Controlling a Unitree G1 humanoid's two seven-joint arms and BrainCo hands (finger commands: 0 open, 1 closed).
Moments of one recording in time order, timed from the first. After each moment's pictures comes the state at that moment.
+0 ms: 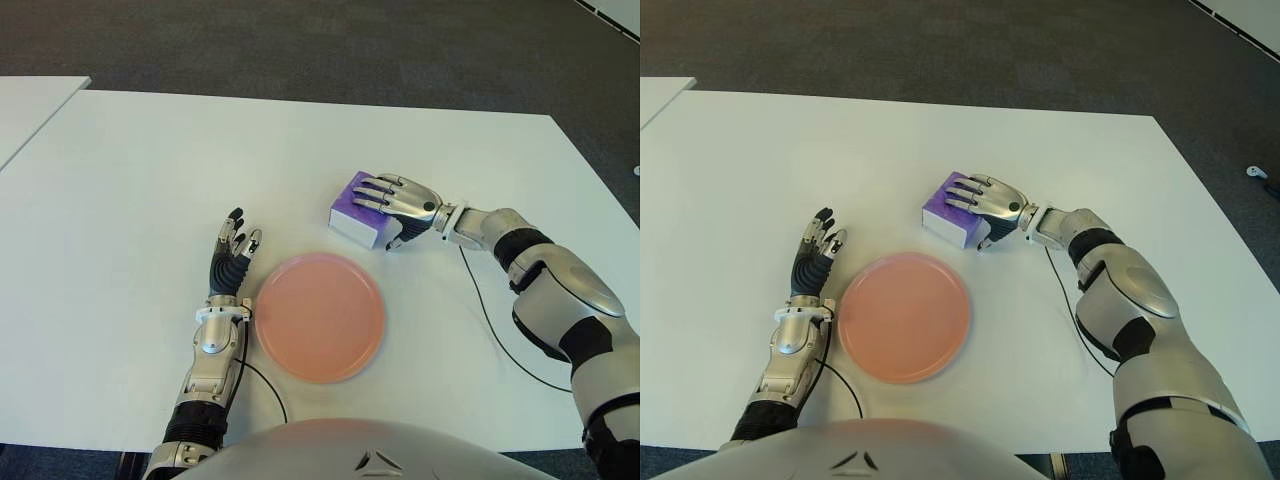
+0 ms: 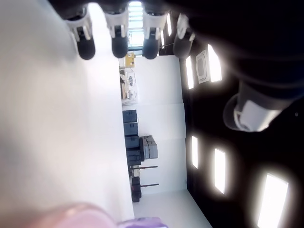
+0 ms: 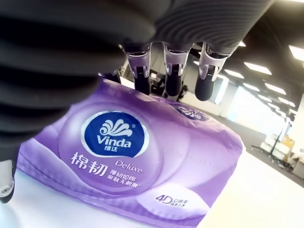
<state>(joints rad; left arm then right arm) 0.10 -0.01 0.02 0.30 0.08 -0.46 0.12 -0.97 -0.58 1.04 1.21 -1.23 -0.64 -0.84</state>
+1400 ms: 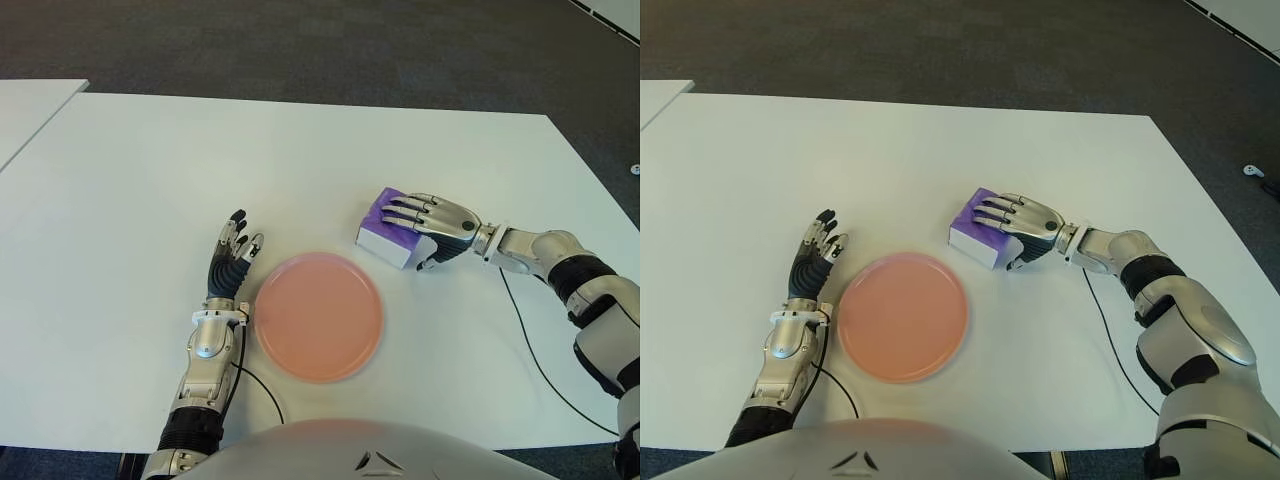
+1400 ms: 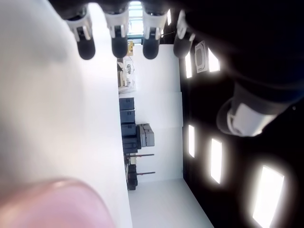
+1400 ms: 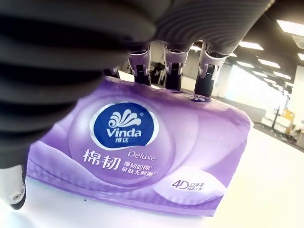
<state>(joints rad) 0.13 0.01 0.02 0.26 0.04 -0.45 0.05 -0.79 -0.83 0.91 0.91 -1.17 -0.76 -0.72</state>
